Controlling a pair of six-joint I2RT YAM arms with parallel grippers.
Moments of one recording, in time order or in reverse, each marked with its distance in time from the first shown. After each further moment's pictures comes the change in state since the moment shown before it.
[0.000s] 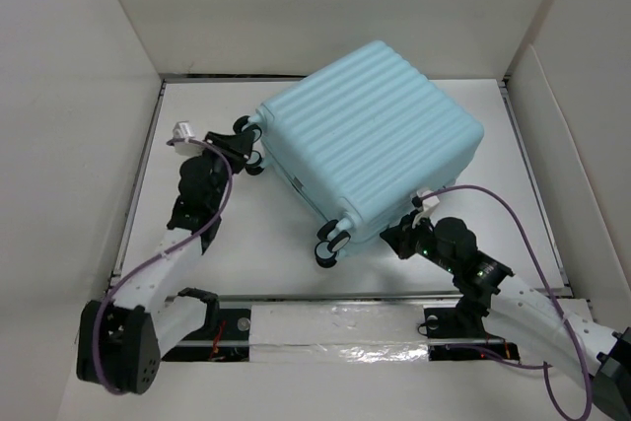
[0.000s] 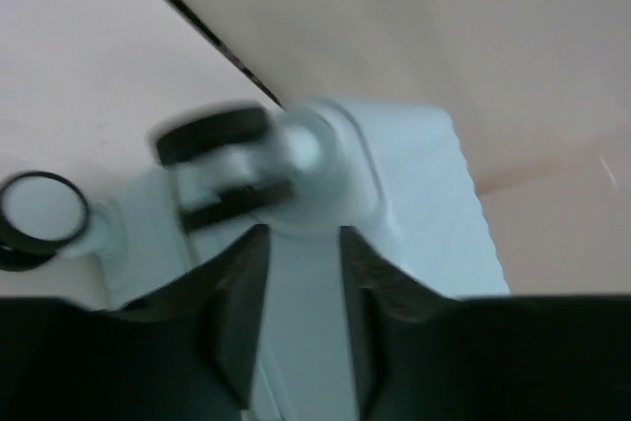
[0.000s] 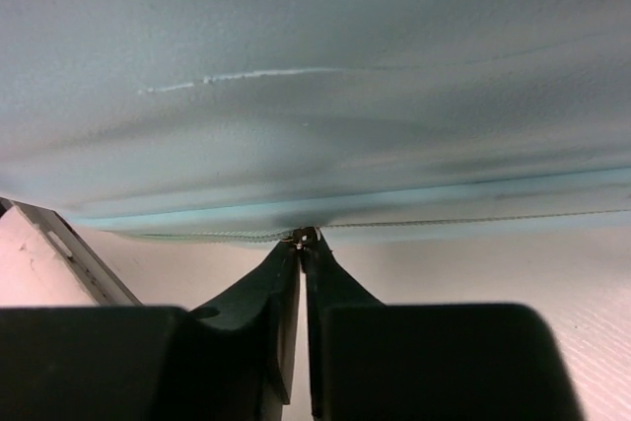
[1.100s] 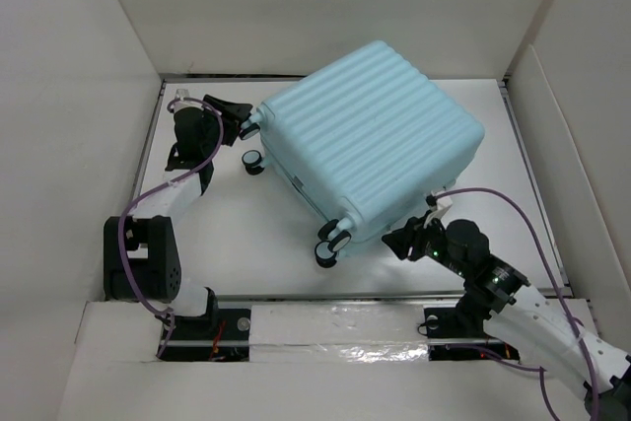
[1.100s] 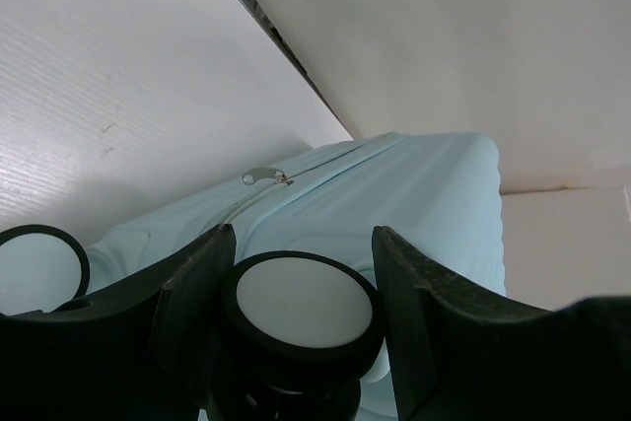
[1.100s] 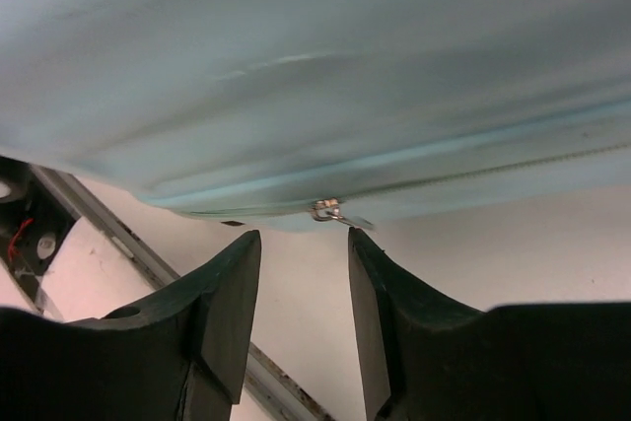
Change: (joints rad) left arm 0.117 0.401 0.328 -0.099 0.254 -0.087; right arm -0.012 -0.162 0.061 -0.219 -0.024 0.117
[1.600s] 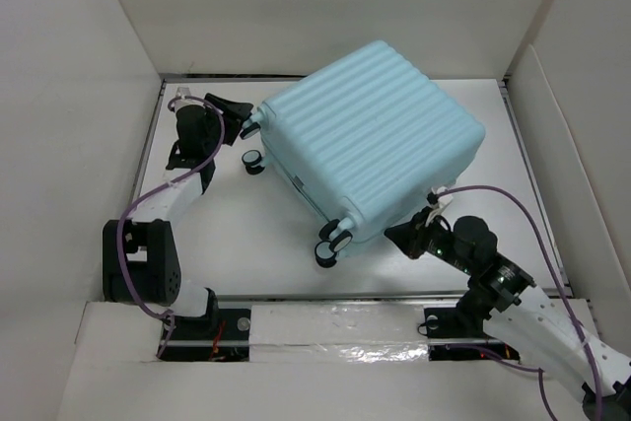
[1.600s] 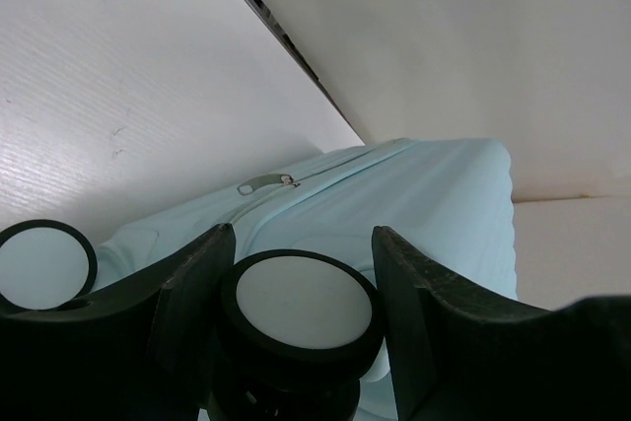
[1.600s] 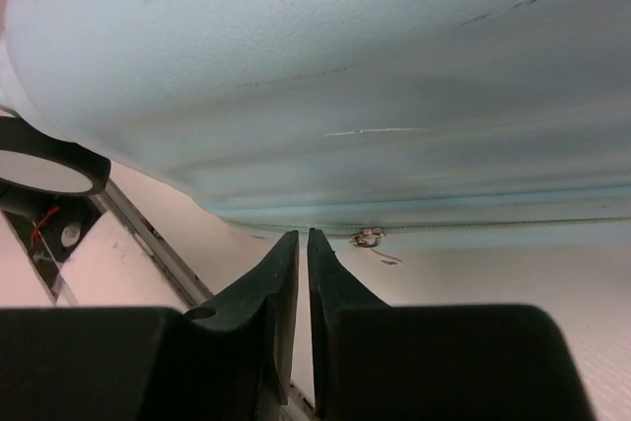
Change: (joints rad) left arm -0.028 -0.020 0.041 -0.082 -0.063 0.032; right arm -0.032 -0.024 0.051 0.005 -0.116 -0.079
